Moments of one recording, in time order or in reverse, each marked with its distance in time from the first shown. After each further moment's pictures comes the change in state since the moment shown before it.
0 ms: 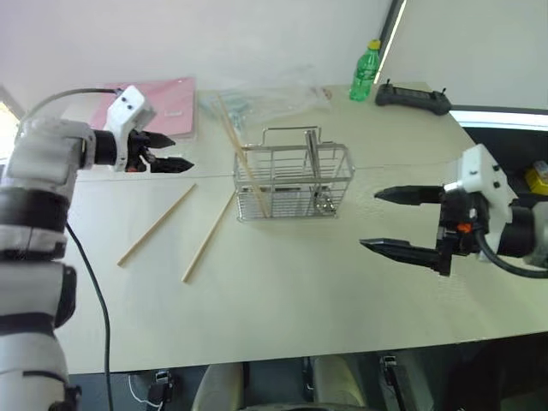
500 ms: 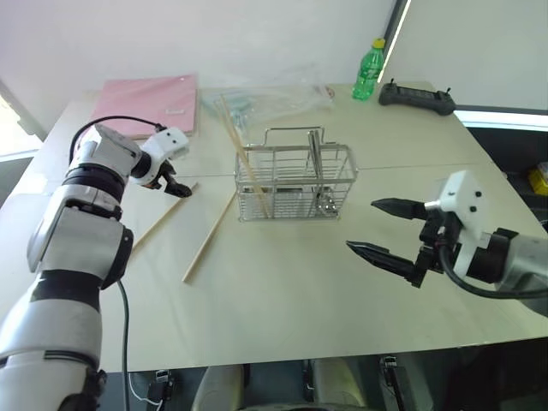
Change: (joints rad) left arm -0.207 -0.219 -0.143 0.582 0.380 -0.227 0.105; right arm 0.161 0.098 -0.052 -0.155 0.120 0.008 -0.304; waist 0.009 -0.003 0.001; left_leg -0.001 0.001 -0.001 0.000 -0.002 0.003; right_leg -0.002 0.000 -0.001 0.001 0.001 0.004
